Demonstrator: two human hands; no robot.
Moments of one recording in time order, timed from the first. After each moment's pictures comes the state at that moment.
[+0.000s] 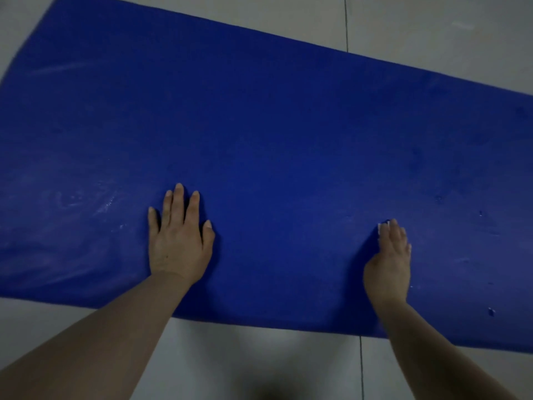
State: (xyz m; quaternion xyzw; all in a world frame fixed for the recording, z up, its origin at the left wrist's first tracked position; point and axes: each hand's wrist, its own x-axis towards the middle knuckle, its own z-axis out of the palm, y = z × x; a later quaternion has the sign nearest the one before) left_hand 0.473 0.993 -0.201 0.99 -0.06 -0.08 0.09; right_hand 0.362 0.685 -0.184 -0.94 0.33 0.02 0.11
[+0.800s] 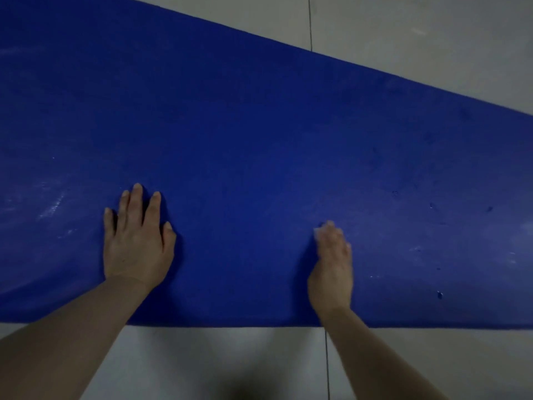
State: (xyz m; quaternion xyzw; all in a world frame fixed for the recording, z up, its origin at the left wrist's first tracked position) left_hand 0.473 0.993 -0.203 0.99 -0.07 -0.06 0.12; right_hand 0.344 0.714 -0.193 -0.97 0.24 0.01 0.10
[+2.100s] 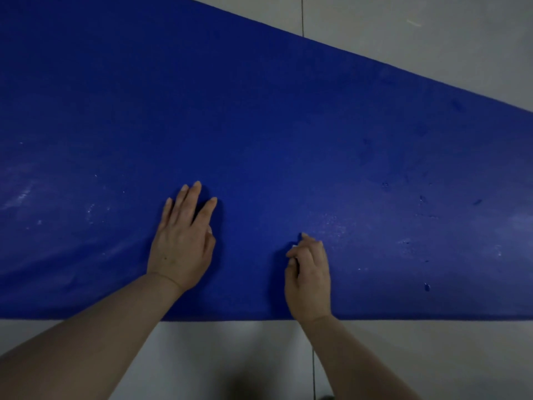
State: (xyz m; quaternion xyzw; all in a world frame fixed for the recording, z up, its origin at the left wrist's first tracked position) left_hand 0.446 0.925 -0.203 0.95 -0.22 -0.05 0.22; right_hand 0.326 0.729 -0.201 -0.94 0.18 -0.10 0.26
